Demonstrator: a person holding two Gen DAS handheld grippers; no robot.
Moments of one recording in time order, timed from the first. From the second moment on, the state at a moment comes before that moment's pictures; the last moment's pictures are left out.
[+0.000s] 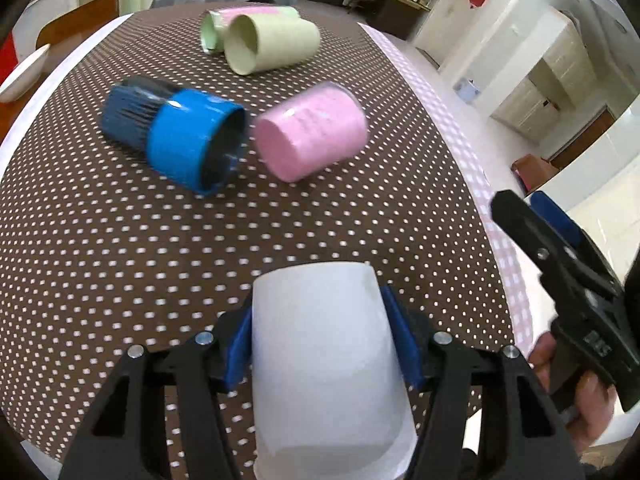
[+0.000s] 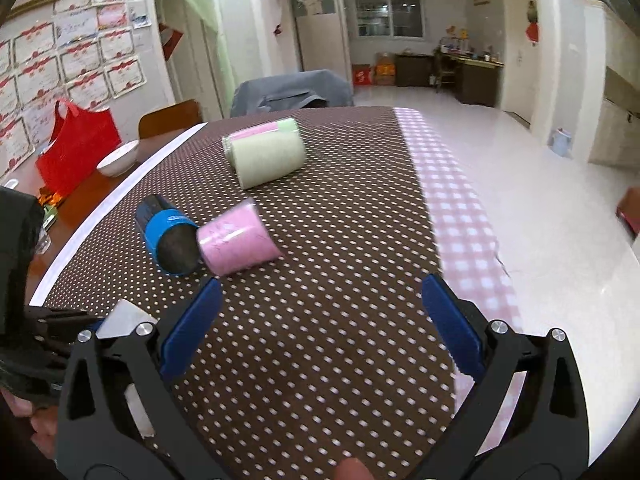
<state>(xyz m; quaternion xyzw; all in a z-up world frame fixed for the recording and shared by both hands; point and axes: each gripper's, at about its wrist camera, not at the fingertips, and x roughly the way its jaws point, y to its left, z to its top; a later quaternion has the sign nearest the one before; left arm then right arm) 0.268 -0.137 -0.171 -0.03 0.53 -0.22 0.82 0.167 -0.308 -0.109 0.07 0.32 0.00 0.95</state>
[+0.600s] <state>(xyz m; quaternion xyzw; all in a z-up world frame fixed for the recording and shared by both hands) 0.239 -0.117 -0.150 -0.01 0.47 -0.17 0.87 0.146 -0.306 -0.113 0.09 0.31 0.03 0.94</state>
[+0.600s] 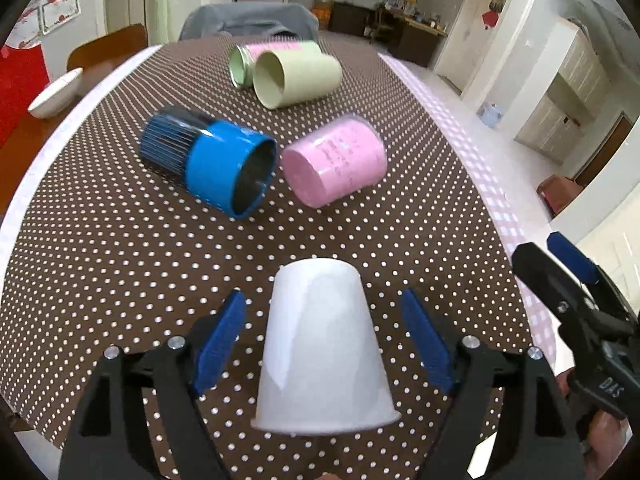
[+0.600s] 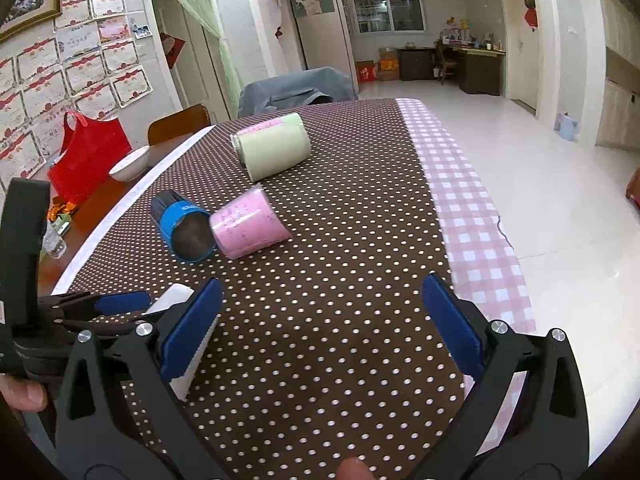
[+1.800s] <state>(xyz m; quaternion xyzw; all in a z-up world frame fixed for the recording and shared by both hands) 0.122 -0.014 -0.069 -0.05 0.31 -0.09 0.94 0.113 -0.249 -0.061 0.07 0.27 0.08 0.96</state>
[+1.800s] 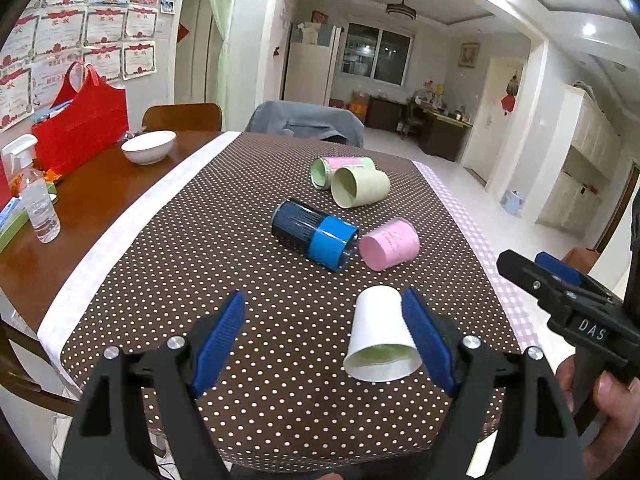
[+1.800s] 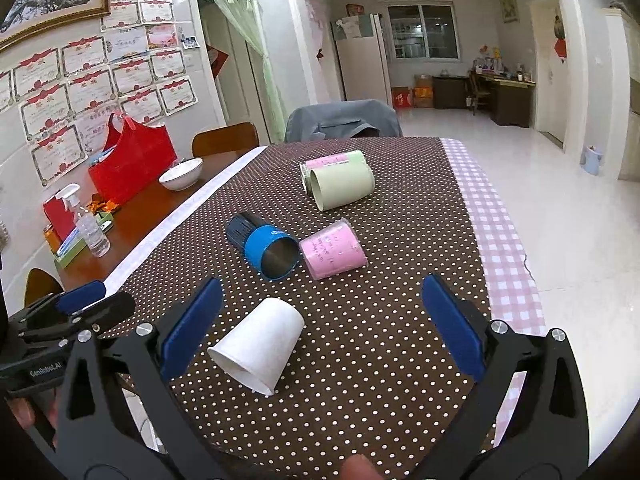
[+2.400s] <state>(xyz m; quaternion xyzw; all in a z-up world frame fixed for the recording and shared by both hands) 0.128 0.016 -0.080 -0.03 0.29 -0.04 0.96 0.150 -0.227 -0.078 0.05 0.34 0.11 0.93</state>
